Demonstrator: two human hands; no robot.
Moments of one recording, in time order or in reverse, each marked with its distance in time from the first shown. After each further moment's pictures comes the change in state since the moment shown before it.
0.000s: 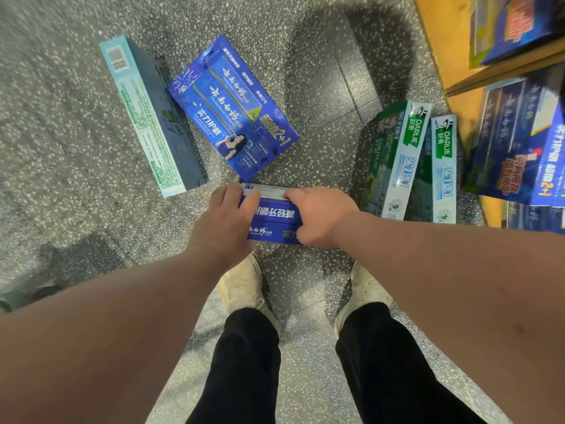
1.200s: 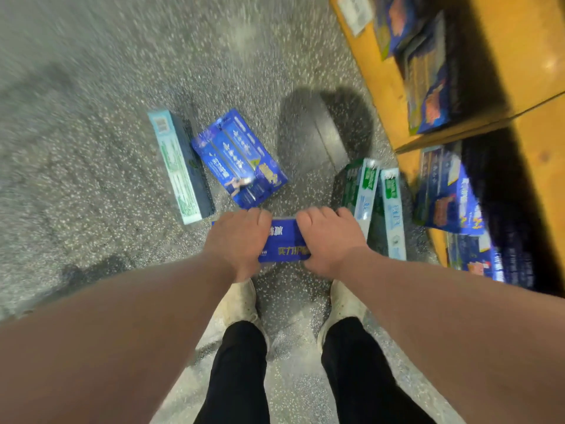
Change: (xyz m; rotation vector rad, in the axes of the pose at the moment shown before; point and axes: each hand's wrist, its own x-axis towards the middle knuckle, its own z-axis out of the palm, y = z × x) left_hand -0.030 0.050 -0.131 0.268 -0.080 0.126; right_hand -0.113 -0.034 -0.068 -0.310 0.274 0.039
